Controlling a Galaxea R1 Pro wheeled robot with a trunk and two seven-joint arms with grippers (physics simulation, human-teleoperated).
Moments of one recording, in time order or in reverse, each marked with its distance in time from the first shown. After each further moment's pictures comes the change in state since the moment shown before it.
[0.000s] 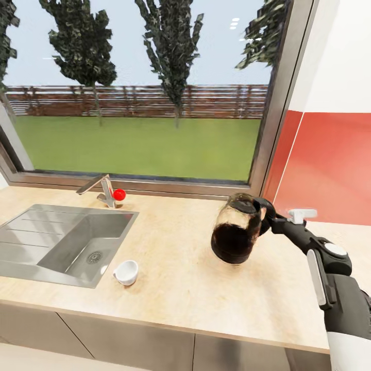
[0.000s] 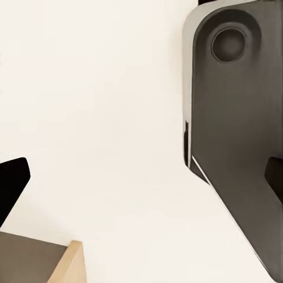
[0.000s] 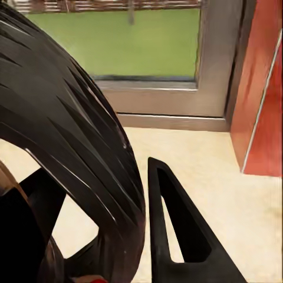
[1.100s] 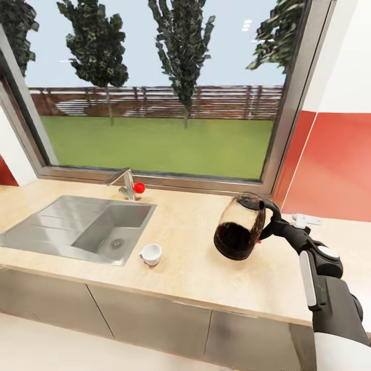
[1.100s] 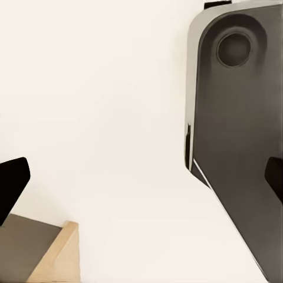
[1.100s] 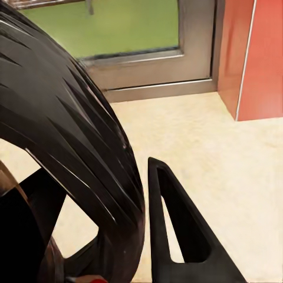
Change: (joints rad) left arm 0.007 0.002 0.016 -0.013 0.014 0.000 0.008; right arm 0.004 0.090 -0.042 -0.009 -0.010 0.047 -0.219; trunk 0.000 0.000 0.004
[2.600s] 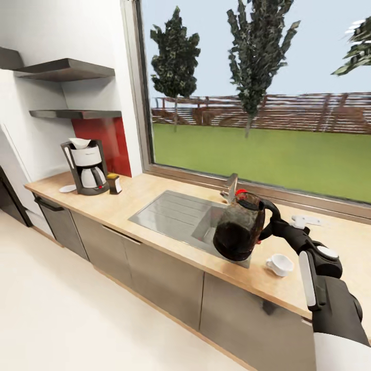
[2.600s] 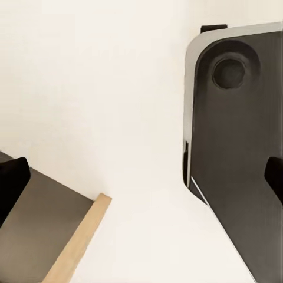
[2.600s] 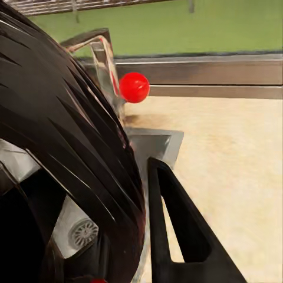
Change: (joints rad) left arm 0.000 -0.004 -0.005 -0.003 0.000 0.000 0.001; right arm 0.000 0.001 0.002 0.004 0.001 0.002 0.000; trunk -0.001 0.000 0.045
